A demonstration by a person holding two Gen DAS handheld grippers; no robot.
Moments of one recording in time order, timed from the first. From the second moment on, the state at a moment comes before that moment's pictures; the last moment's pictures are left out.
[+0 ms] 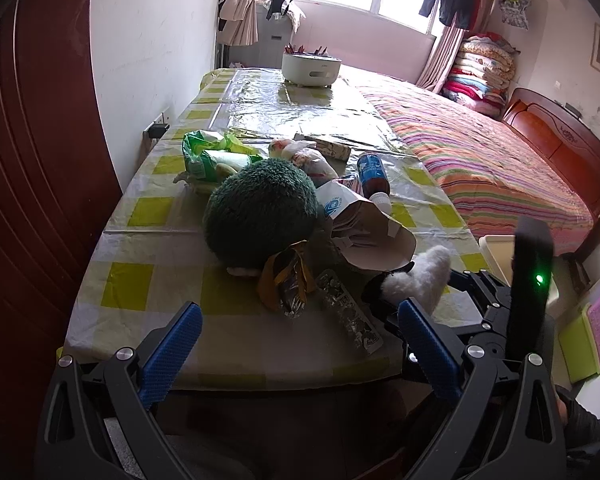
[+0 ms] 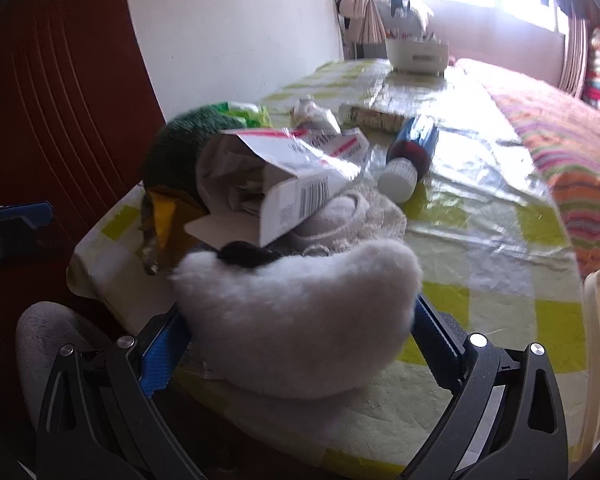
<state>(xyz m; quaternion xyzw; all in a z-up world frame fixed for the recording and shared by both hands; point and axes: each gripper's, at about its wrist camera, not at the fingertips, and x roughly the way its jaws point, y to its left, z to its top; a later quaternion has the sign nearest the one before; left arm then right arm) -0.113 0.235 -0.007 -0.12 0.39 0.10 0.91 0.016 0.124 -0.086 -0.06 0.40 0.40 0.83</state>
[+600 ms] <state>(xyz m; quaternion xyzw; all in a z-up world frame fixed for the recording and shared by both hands) -0.093 0.223 -0.006 -0.10 0.40 0.10 0.91 0.030 0.054 -0.037 -0.01 0.29 0.39 0.88</state>
